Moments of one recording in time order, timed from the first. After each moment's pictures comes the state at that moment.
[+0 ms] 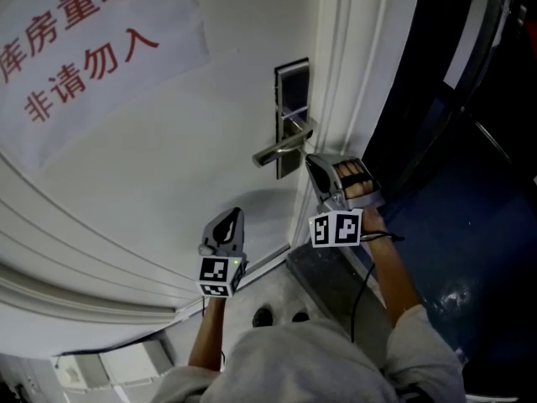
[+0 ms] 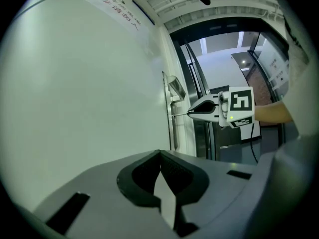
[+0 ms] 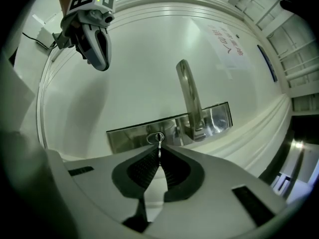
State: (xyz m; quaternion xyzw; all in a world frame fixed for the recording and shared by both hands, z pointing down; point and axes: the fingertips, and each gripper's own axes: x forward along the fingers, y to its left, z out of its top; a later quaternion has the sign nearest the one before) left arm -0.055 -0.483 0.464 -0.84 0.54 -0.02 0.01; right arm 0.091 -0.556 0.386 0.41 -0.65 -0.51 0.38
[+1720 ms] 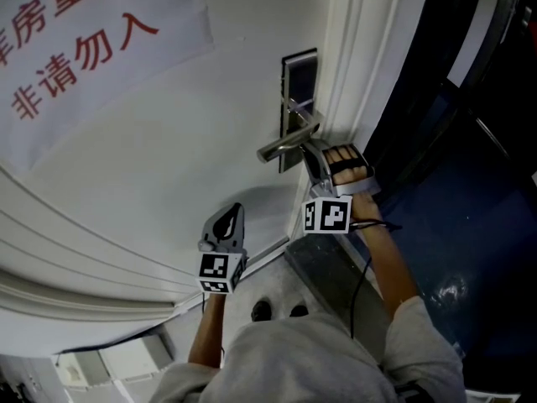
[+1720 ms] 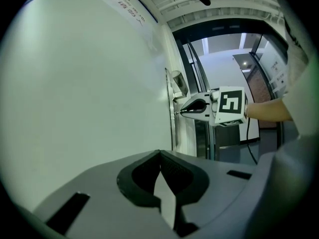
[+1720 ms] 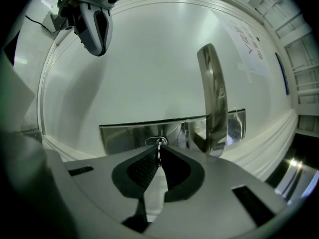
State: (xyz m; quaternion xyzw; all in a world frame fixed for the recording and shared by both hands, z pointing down) left arm -0.061 -0.491 0.476 -0.84 0.54 -0.02 0.00; right arm 0.070 -0.586 0.393 0.40 -0.60 -0.54 0.43
